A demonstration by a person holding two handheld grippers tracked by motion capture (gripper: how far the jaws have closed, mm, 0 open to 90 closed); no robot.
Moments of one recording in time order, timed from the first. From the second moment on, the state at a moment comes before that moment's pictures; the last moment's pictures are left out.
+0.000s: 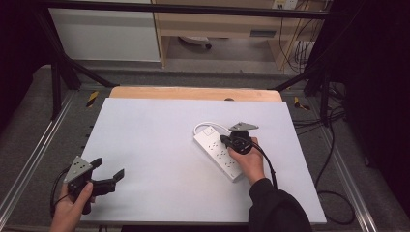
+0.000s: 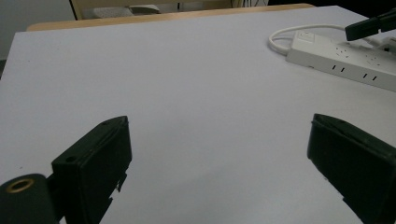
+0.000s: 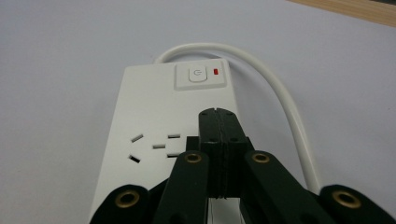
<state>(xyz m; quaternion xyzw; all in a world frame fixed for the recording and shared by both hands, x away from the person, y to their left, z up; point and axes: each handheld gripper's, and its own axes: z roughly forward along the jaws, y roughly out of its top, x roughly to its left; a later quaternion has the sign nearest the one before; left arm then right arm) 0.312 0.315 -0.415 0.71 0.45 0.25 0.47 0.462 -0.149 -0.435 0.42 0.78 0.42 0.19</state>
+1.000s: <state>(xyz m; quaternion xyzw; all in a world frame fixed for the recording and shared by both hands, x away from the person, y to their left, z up) 0.312 0.315 -0.415 0.71 0.45 0.25 0.47 0.463 -0.148 -0.437 0.42 0.79 0.41 0.18</state>
